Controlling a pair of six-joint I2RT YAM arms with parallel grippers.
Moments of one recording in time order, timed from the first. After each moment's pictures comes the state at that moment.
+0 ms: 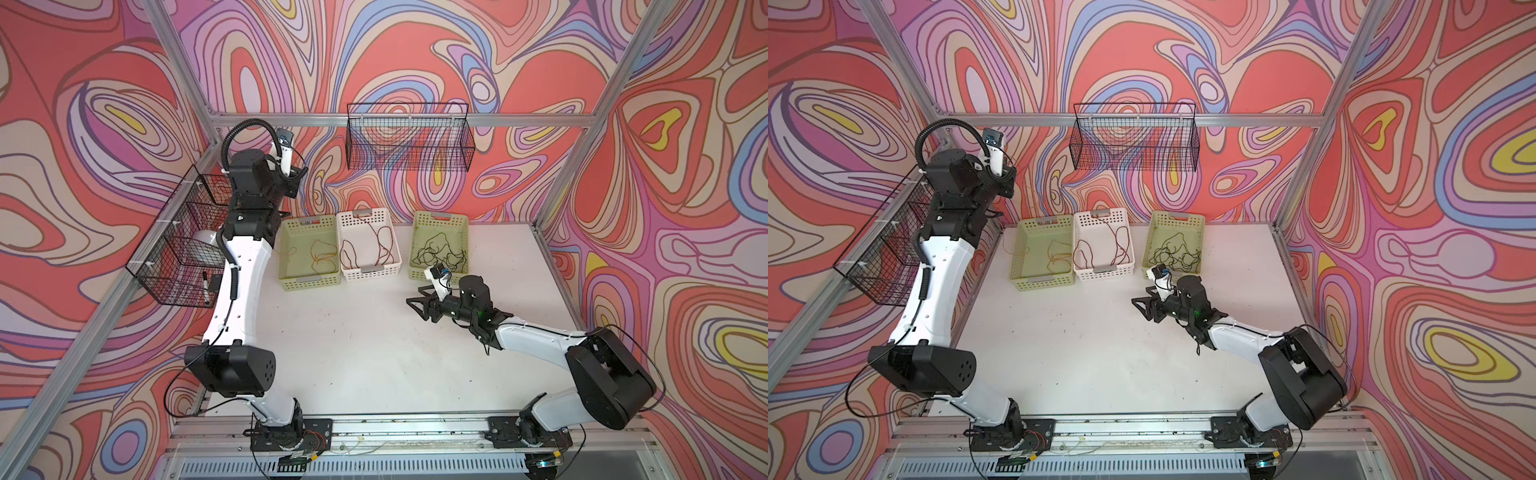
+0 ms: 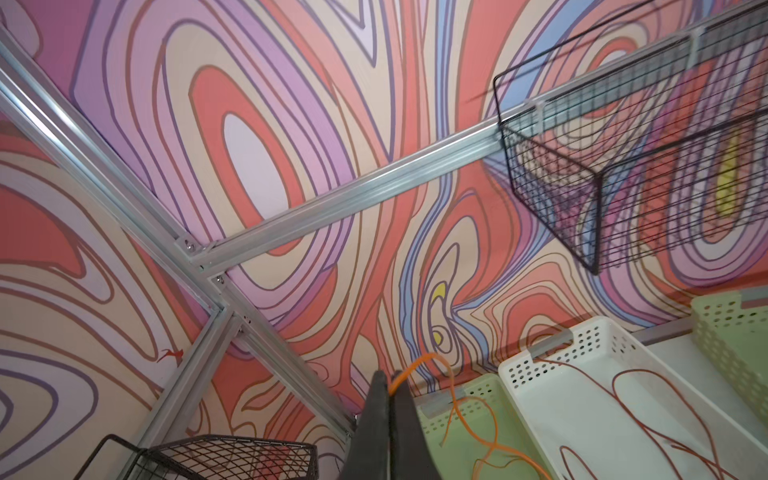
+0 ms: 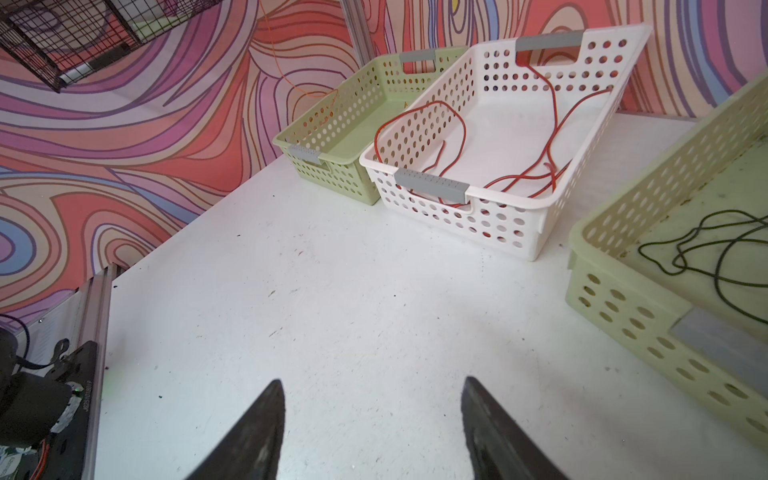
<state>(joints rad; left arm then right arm) 0.02 1.66 1.93 -0.35 0.00 0.38 0.54 1.49 0.69 0.44 -0.44 0.17</state>
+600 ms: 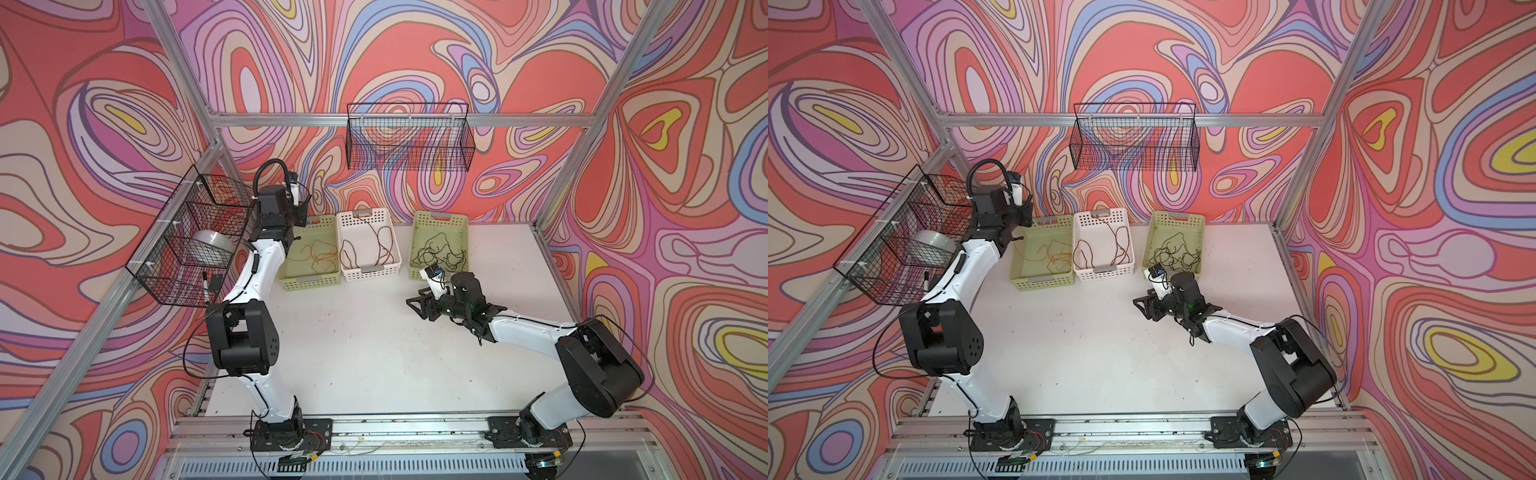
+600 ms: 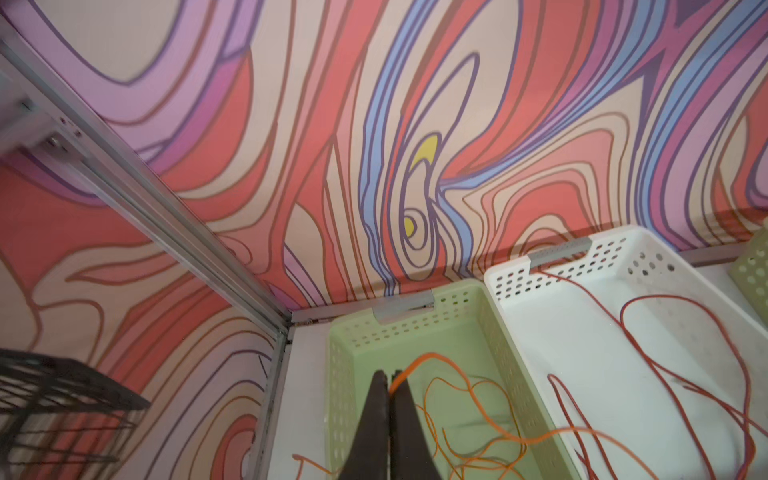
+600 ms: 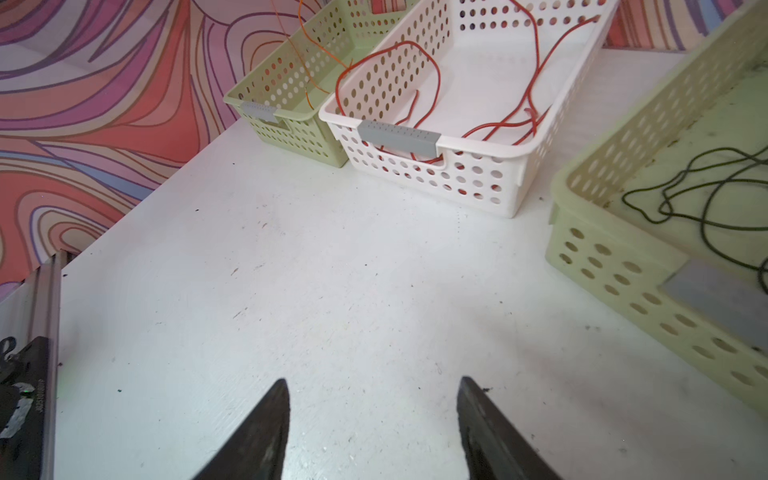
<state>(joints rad) 0.06 1.80 1.59 -0.14 -0.02 0.20 0.54 1.54 0.74 0.30 -0.35 0.14</state>
